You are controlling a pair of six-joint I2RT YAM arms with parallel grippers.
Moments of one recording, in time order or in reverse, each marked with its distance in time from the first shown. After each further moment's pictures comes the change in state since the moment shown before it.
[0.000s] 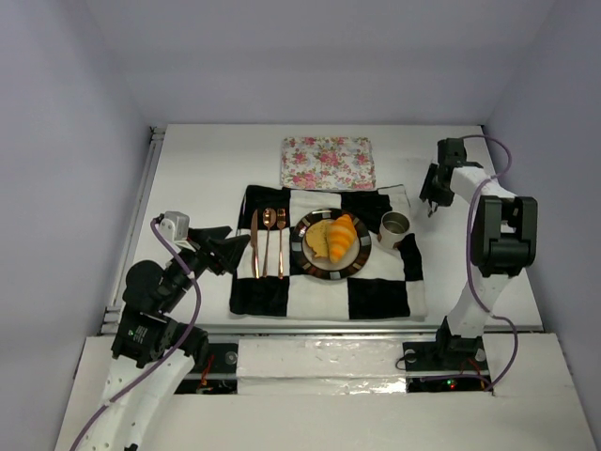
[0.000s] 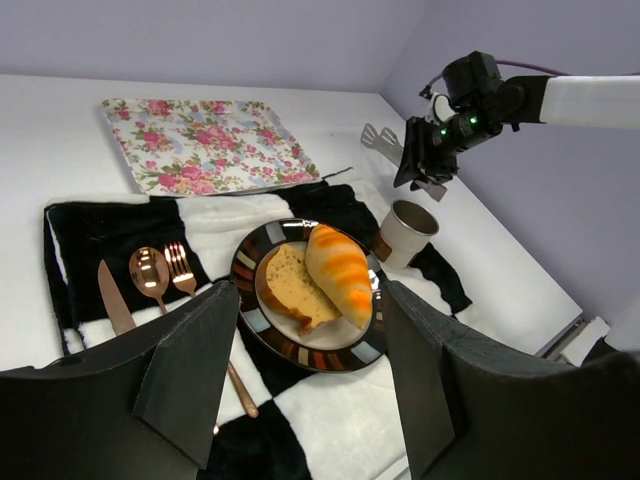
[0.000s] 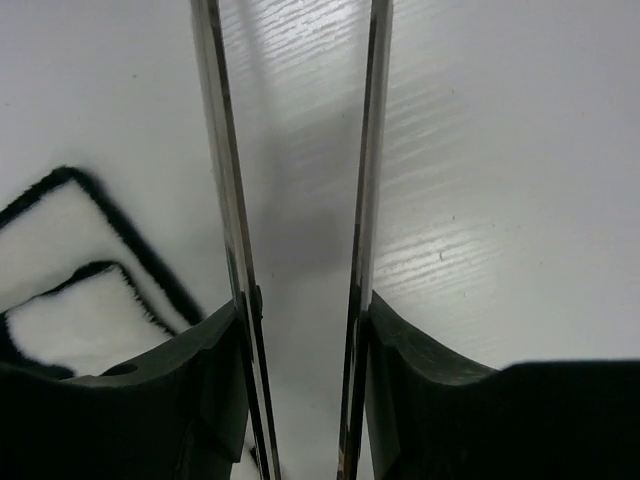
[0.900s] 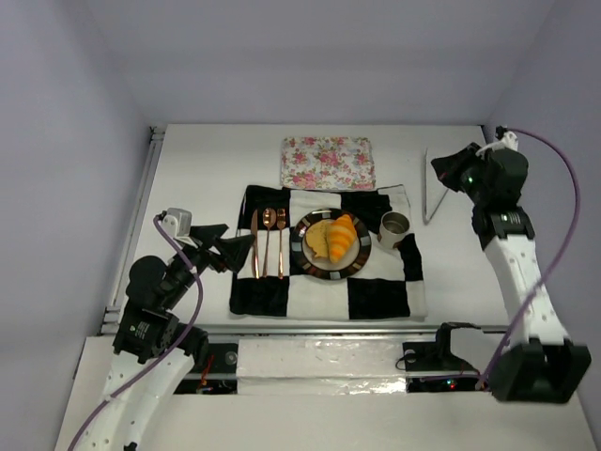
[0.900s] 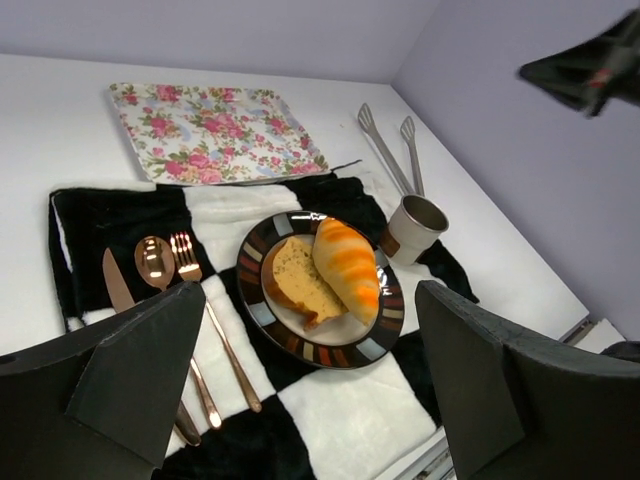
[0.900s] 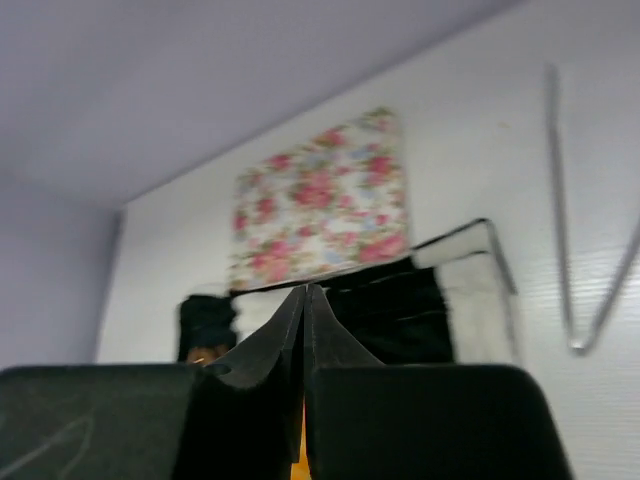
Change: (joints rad) left arm 0.000 0.030 0.000 -0.003 -0.015 -0.004; right arm 0.008 -0.787 -0.322 0.312 -0.373 0.283
